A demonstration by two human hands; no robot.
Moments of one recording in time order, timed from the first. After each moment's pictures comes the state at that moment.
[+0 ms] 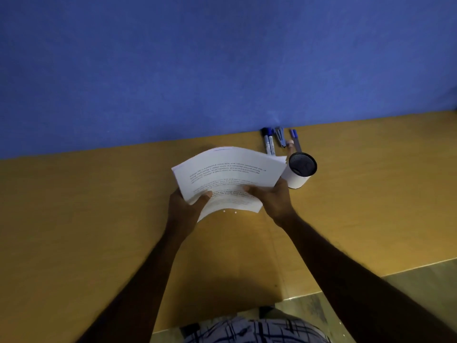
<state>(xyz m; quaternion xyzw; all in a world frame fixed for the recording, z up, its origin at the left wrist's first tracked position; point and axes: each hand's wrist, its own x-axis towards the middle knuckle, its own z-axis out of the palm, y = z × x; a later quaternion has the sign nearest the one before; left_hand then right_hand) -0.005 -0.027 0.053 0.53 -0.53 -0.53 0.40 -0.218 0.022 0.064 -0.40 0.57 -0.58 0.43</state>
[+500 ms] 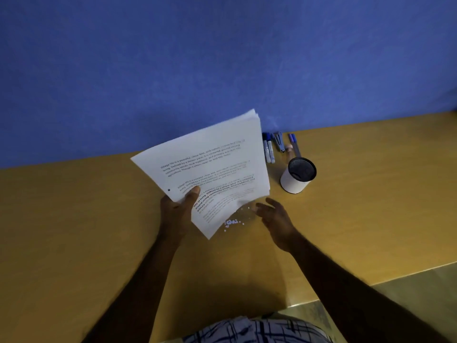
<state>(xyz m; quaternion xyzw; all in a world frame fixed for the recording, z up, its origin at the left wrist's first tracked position) -0.006 -0.032 0.075 0.49 -0.47 -0.55 0.50 -0.232 0.045 0.011 -0.18 0.62 -0.50 0.57</state>
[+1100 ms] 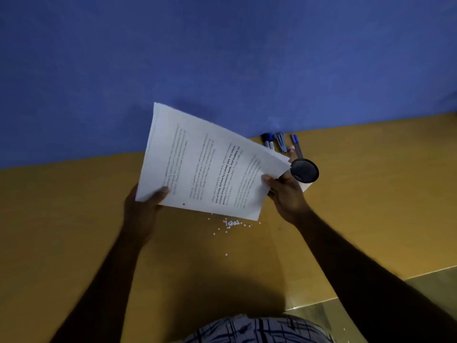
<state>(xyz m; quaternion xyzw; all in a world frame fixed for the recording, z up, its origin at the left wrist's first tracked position) 0.059 -0.060 0.081 0.51 -0.45 -0.57 0.46 -0.253 -0.001 0.057 -0.25 0.49 -0.64 0.54</state>
